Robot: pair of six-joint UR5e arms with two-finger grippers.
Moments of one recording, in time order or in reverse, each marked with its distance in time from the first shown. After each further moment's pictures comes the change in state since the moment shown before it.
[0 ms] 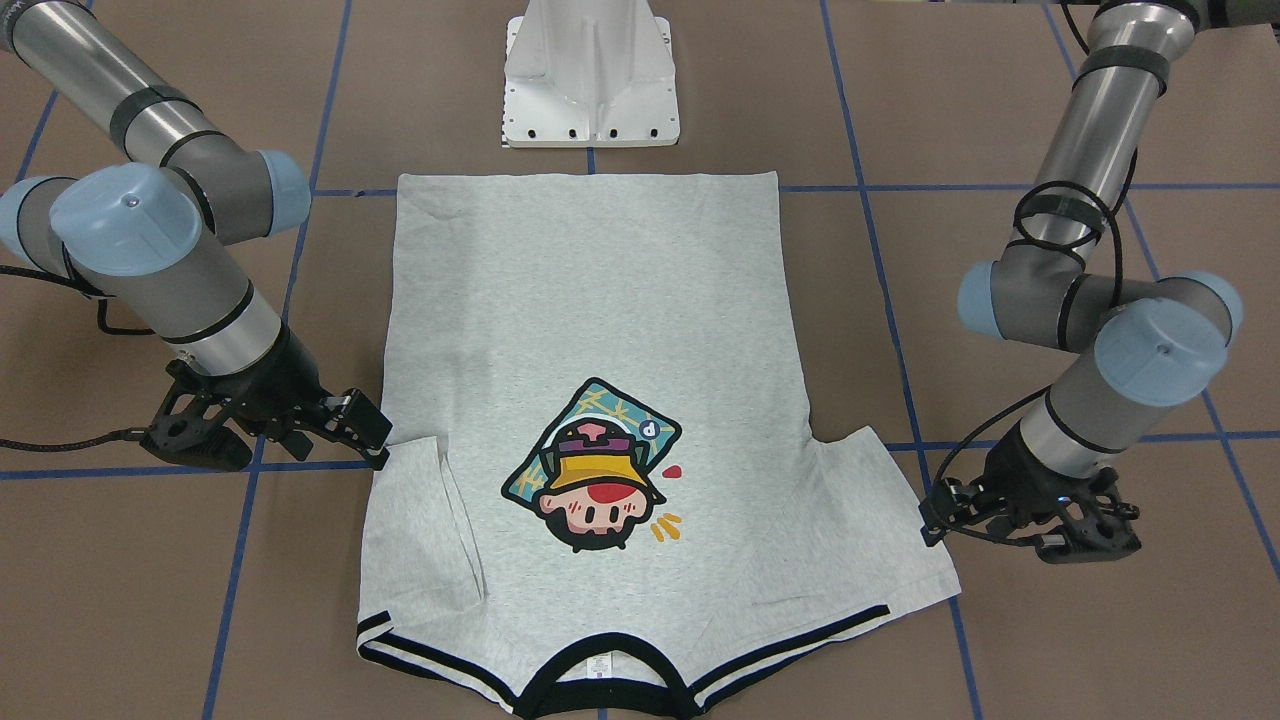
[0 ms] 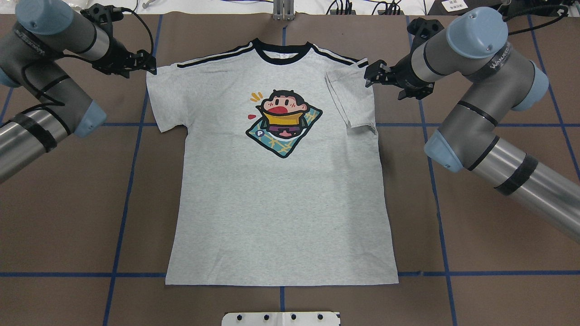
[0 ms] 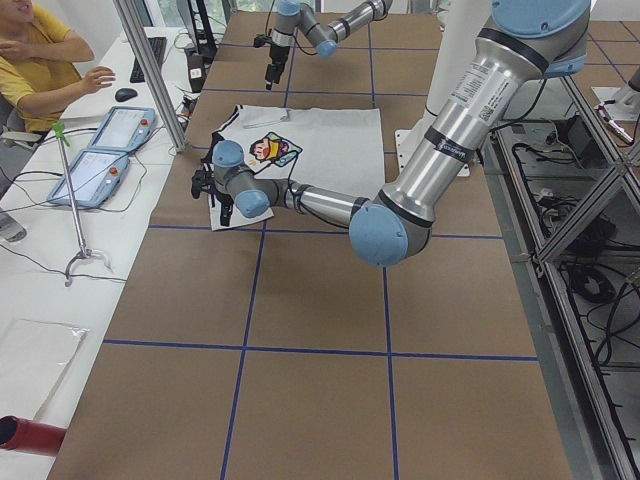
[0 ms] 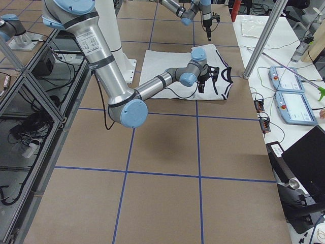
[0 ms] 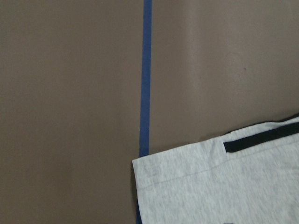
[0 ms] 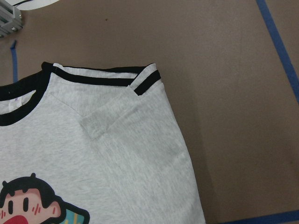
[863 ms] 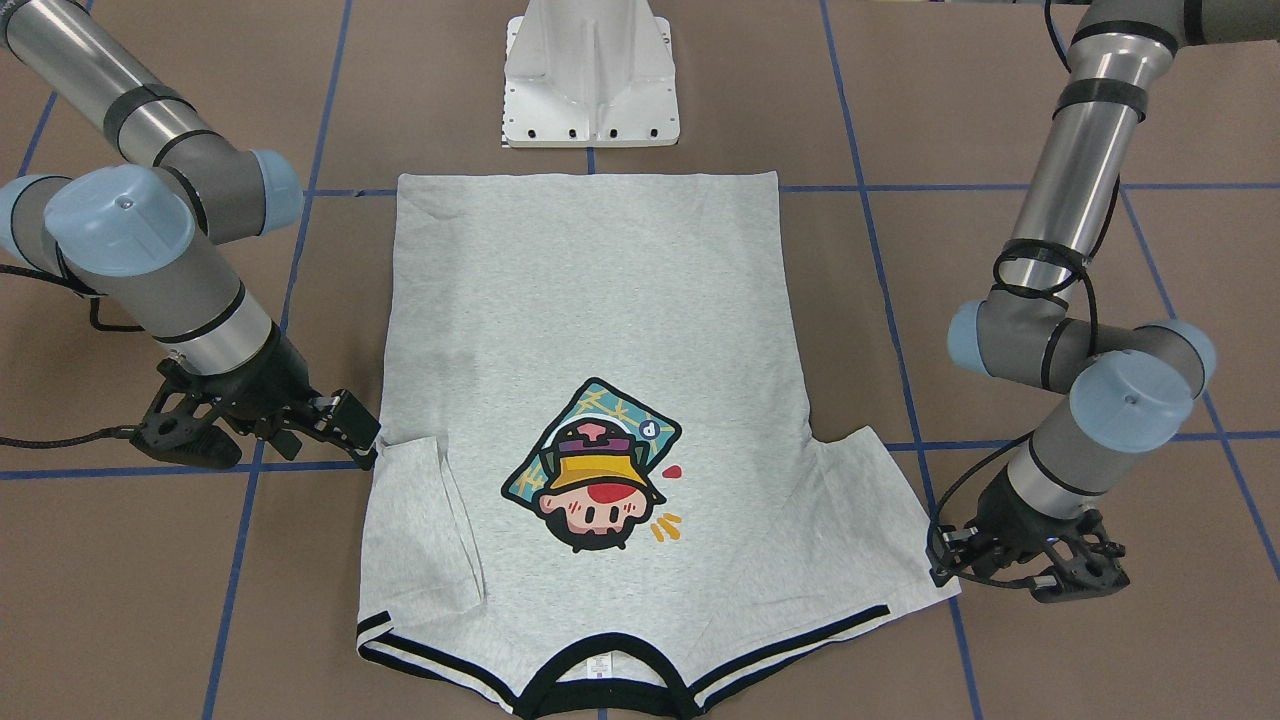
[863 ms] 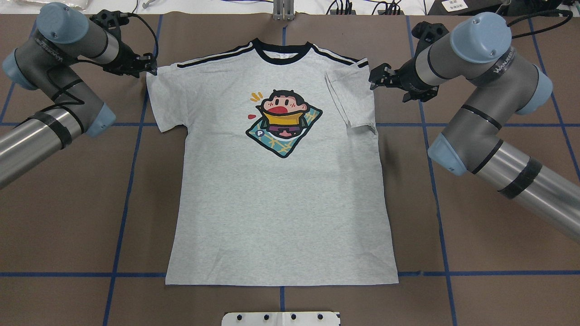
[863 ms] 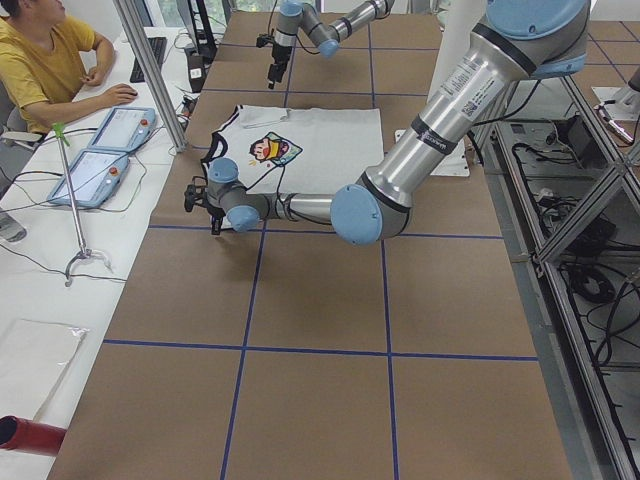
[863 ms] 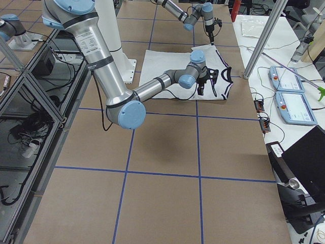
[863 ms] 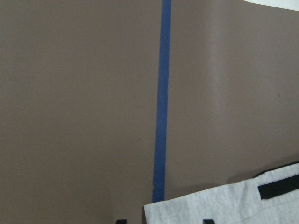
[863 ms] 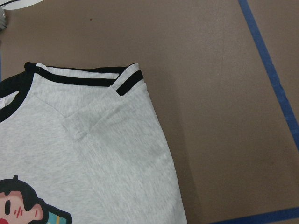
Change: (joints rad) left arm 0.013 -0.072 0.202 -0.131 0.046 -0.026; right arm -0.002 -0.015 0.004 0.000 -0.011 -0.002
